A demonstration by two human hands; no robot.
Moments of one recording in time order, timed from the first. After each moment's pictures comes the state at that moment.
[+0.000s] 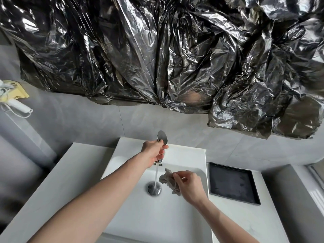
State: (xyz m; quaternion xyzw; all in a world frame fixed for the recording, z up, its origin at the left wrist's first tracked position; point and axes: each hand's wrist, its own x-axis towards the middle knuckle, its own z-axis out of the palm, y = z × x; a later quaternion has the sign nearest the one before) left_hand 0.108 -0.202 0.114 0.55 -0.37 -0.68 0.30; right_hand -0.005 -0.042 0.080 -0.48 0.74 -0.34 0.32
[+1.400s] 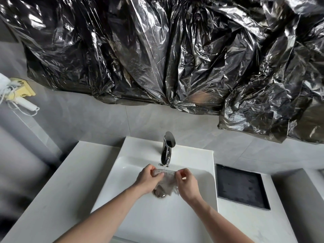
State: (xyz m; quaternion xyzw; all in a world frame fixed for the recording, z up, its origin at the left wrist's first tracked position) left_hand 0.177 -0.167 0.011 0.58 -0.63 -0.48 0.18; right_hand 0.007 -0.091 0.003 -0.40 0.76 -0.40 0.33
